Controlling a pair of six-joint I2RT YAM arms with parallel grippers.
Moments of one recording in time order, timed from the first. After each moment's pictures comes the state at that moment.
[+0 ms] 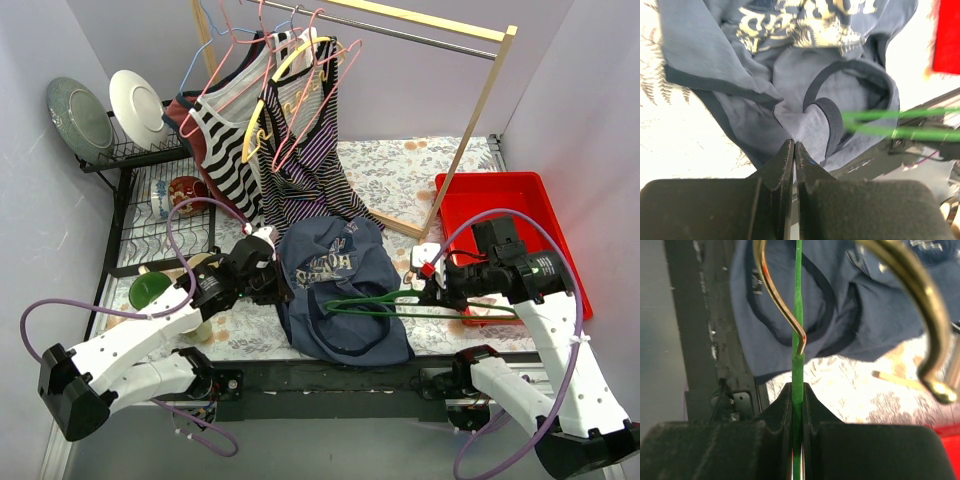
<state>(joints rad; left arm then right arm) -0.80 1.00 0.81 -0.64 0.00 -0.80 0.29 0.86 1.10 -1.37 -0.75 -1.02</state>
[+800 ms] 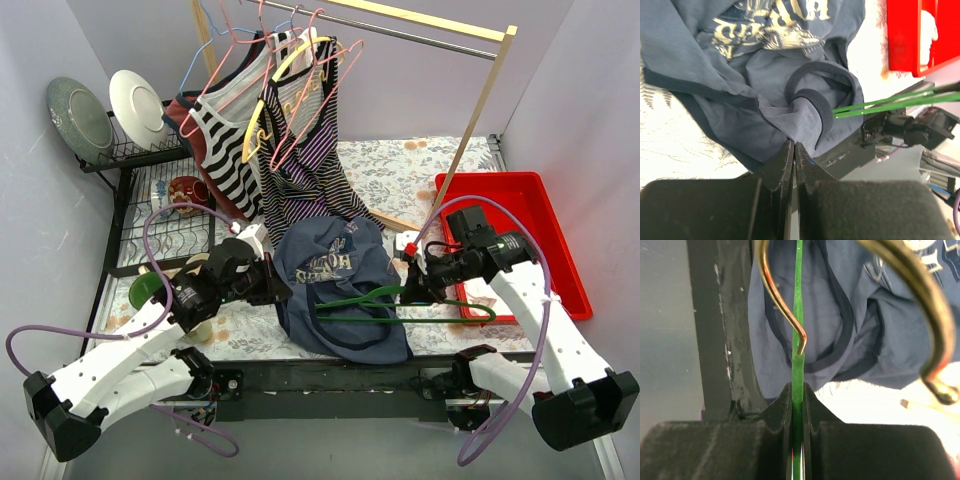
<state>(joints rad) -0.77 0.84 0.80 -0.63 0.07 -0.81 0.34 1.00 1.01 -1.22 -0.85 -0.92</state>
